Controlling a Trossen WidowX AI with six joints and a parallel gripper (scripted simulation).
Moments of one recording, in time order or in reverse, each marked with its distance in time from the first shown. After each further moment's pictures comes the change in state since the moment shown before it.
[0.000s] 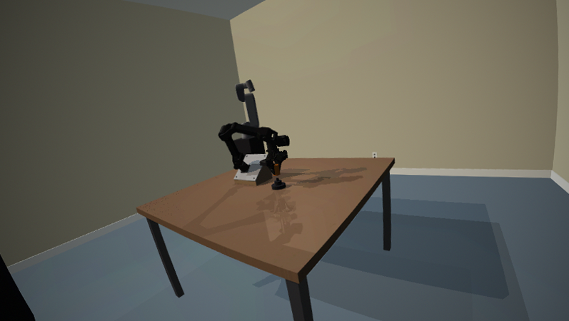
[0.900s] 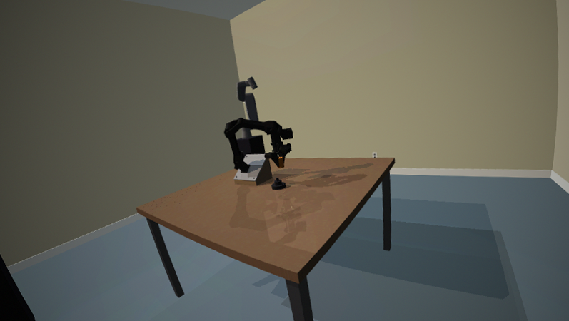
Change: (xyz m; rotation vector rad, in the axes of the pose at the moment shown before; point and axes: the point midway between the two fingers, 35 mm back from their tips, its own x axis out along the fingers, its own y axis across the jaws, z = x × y) arm -0.028 0.062 -0.015 -0.007 0.005 0.022
